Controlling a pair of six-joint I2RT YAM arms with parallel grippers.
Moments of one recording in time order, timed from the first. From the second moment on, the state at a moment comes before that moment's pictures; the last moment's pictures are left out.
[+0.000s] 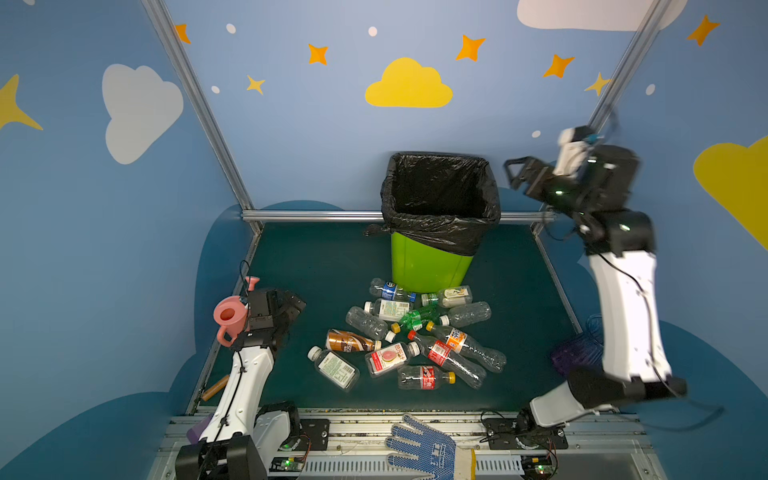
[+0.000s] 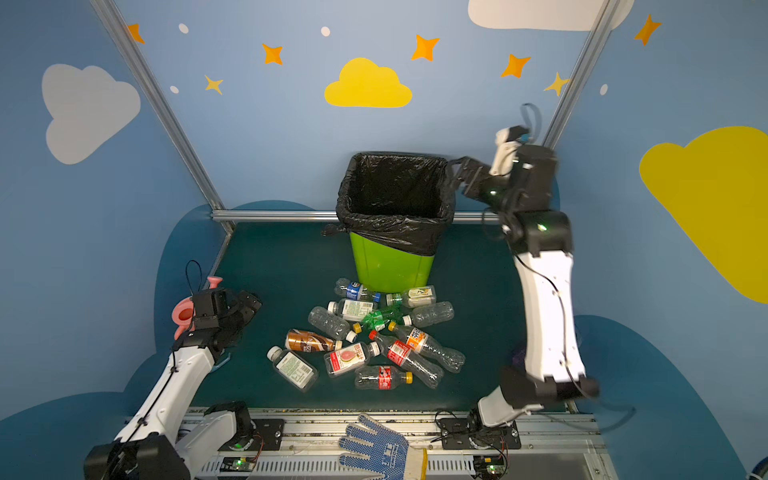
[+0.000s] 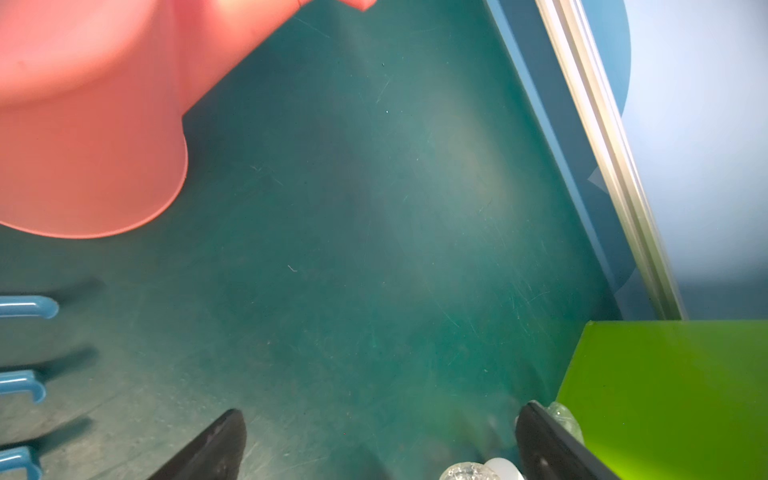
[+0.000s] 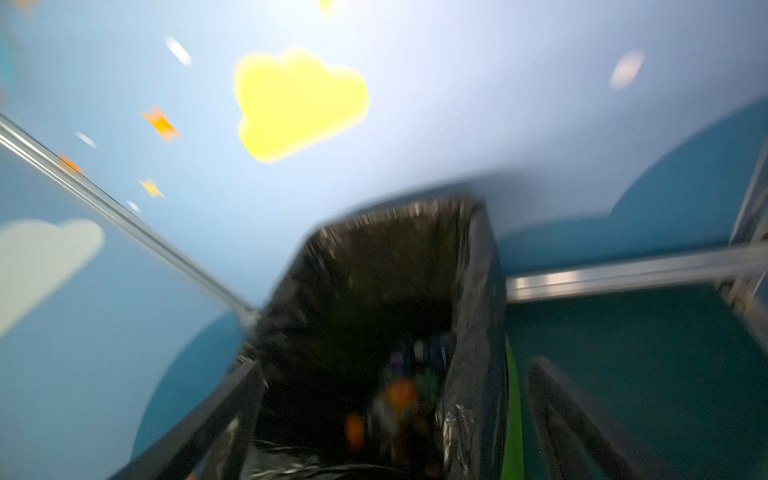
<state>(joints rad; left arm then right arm) 0.16 0.98 0.59 -0.37 0.03 -0.83 0.11 1.45 2.17 -0.74 -0.23 0.43</state>
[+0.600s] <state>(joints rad) 0.13 0.78 0.55 -0.49 0.09 -0.87 -0.10 1.24 1.60 -0.59 -0.32 0.53</state>
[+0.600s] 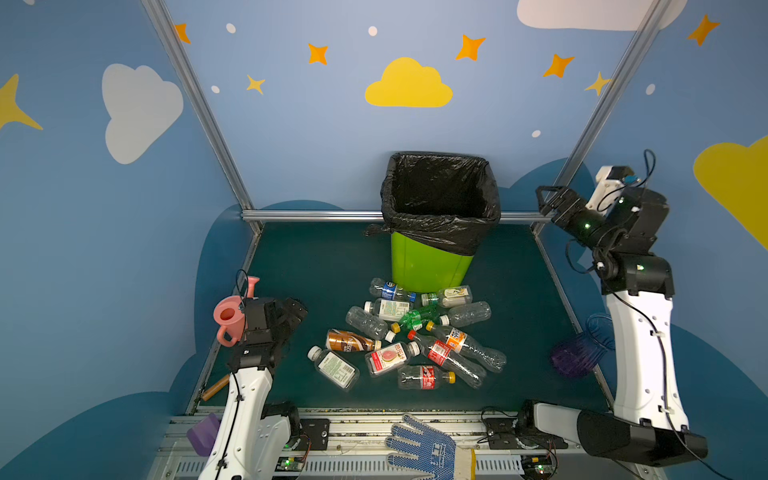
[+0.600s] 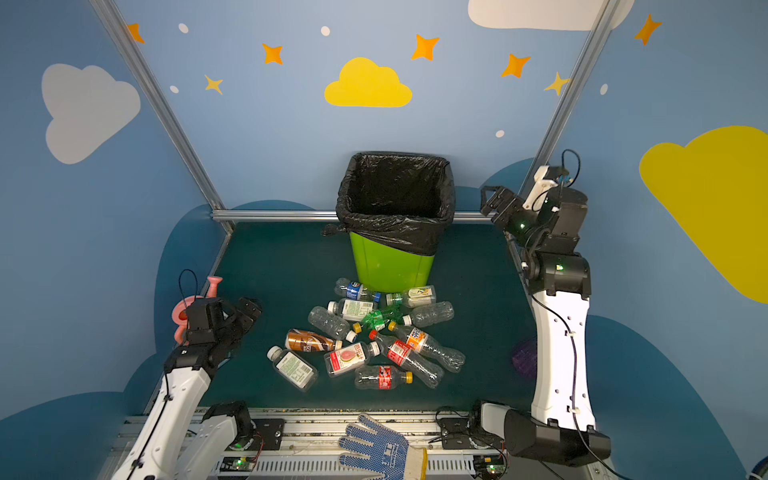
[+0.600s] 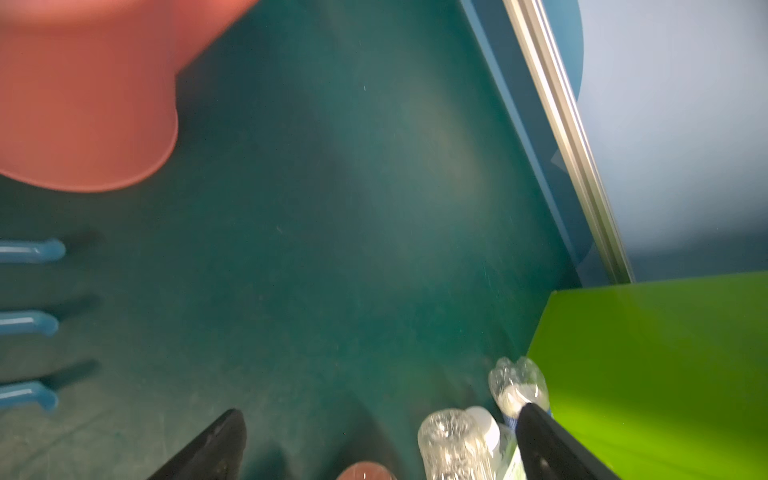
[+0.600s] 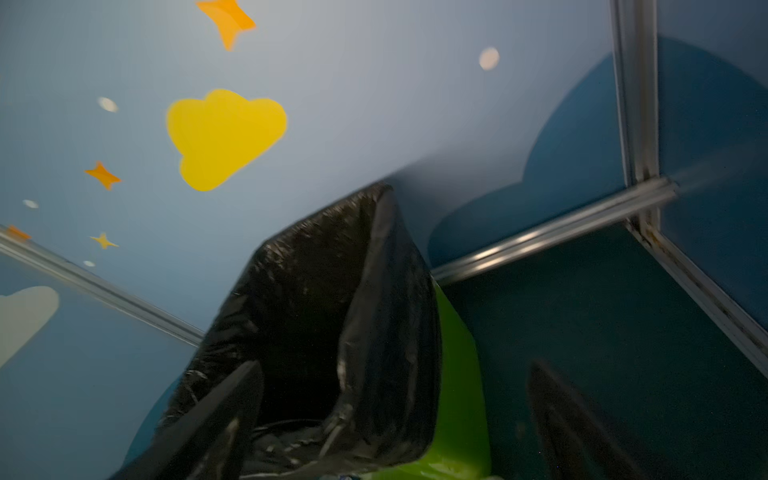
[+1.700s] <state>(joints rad) -0.76 0.84 0.62 -0.97 -0.35 -1.38 -0.24 1.01 0.87 -0.51 -0.39 0.63</state>
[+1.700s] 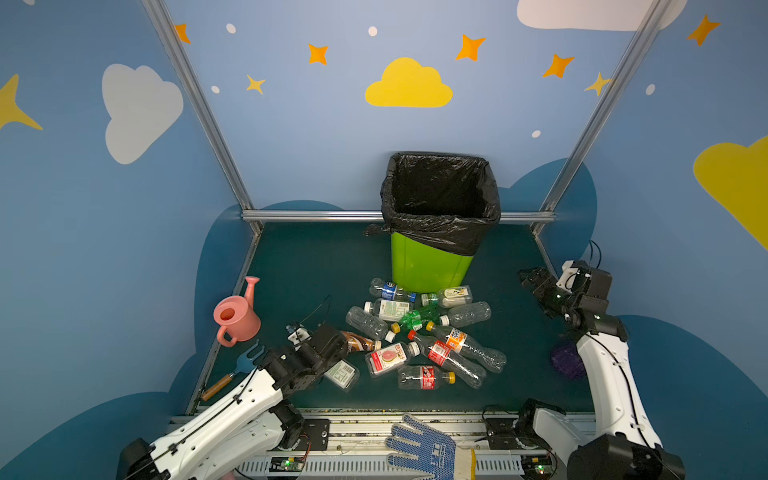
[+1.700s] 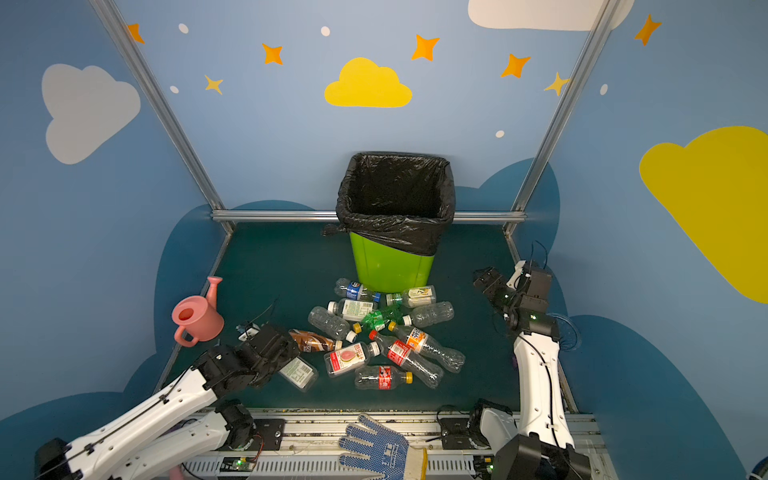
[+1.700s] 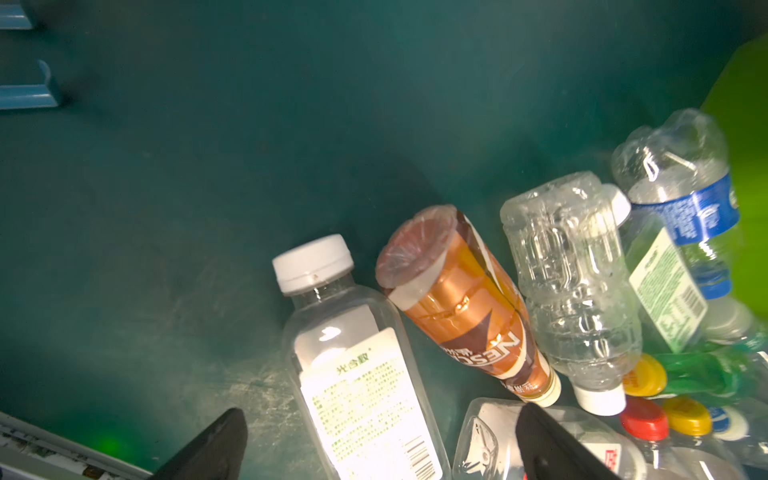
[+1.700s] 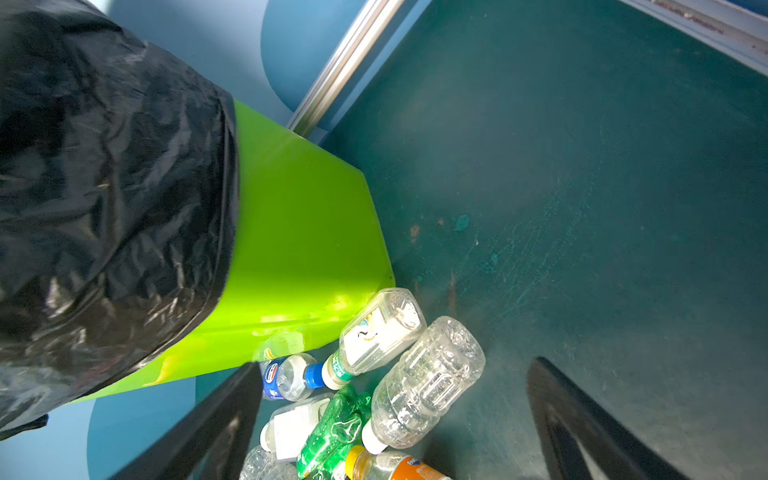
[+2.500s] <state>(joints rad) -0.83 0.99 0.54 -0.92 -0.37 -1.52 -0.33 1.07 0.83 -0.49 -0.45 0.63</state>
